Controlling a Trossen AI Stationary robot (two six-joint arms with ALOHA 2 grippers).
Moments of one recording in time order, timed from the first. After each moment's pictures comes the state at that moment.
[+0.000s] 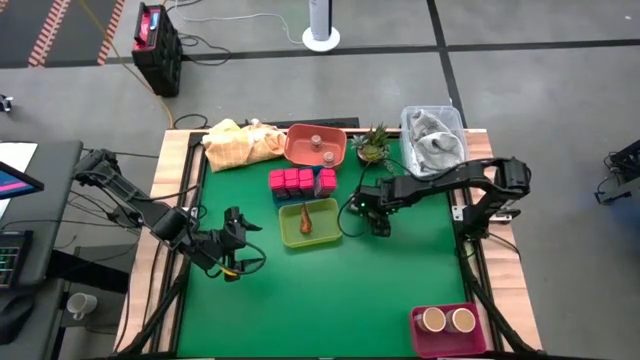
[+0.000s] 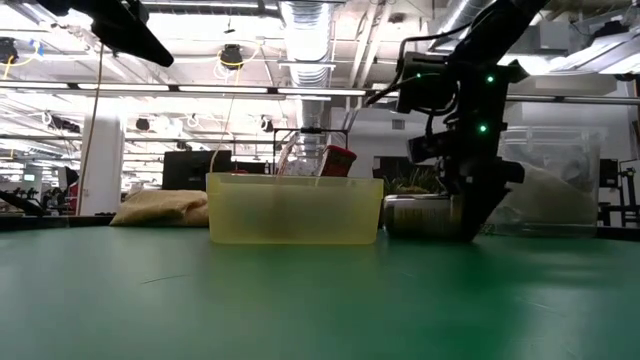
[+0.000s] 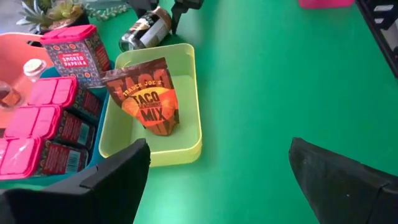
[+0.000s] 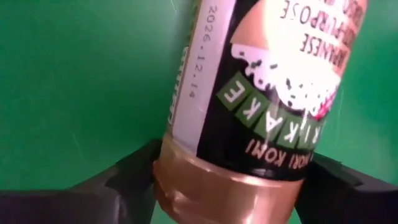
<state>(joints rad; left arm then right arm) -0.60 1.00 0.81 -0.52 -0.62 -0.40 -0.13 1.65 0.91 -0.63 0.16 -0.03</state>
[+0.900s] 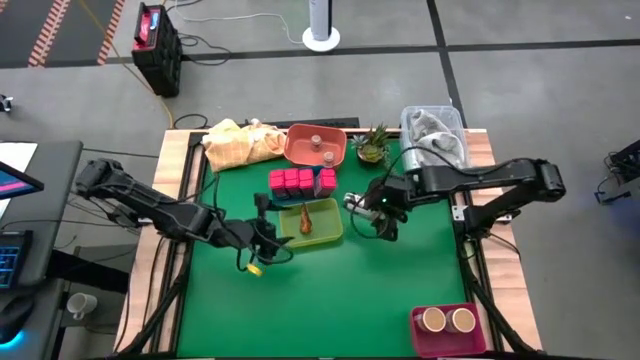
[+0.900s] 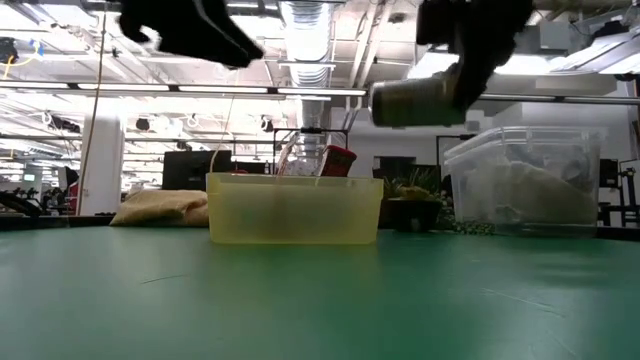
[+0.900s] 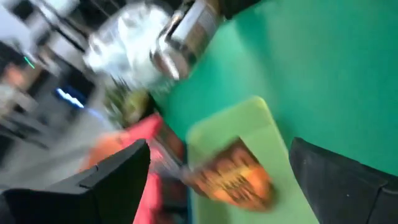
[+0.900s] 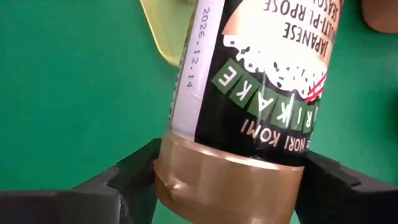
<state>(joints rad) -0.35 1.20 0.81 -0.08 -0.66 0.28 0.00 1.36 1.14 -0.88 0.05 0.18</state>
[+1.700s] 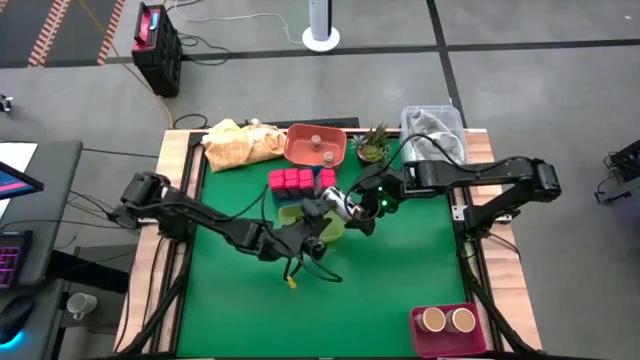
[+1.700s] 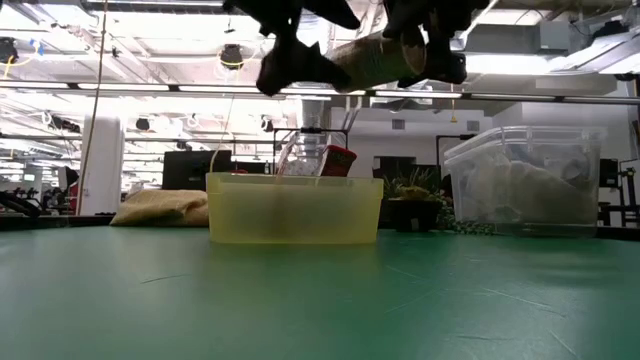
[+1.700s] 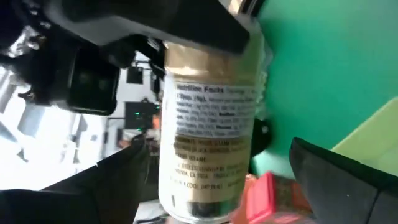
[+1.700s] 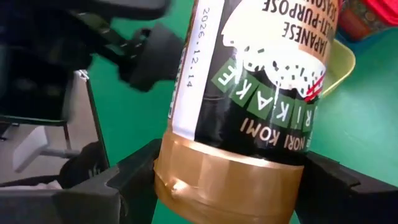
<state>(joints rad) -0.30 1.69 1.12 0.30 -0.95 1.17 -0.02 1.40 1.22 -0.62 -0.19 0.65</state>
